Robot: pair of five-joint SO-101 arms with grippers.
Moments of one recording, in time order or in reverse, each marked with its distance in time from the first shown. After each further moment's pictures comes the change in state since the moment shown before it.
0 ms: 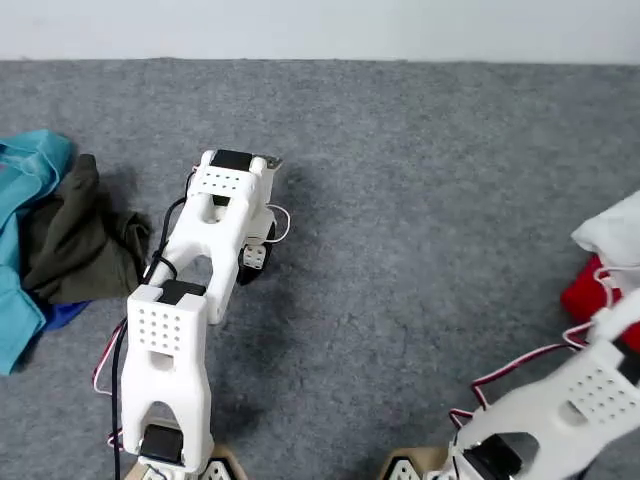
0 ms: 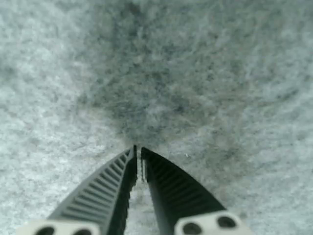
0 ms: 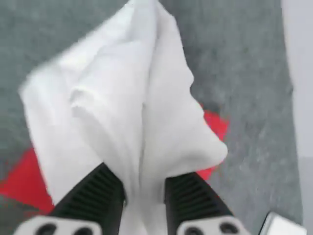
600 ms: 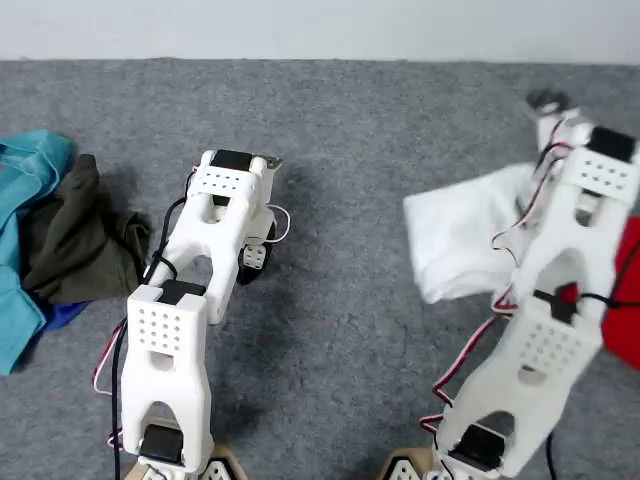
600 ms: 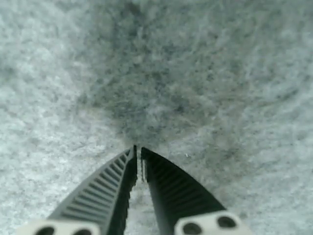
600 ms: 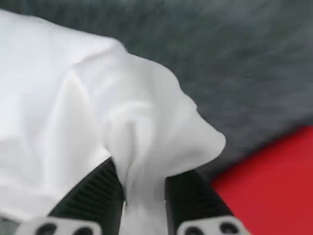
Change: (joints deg) left arm 0.0 0.0 0.0 0.0 0.0; right arm -26.6 1.2 -0.1 13.7 -6.6
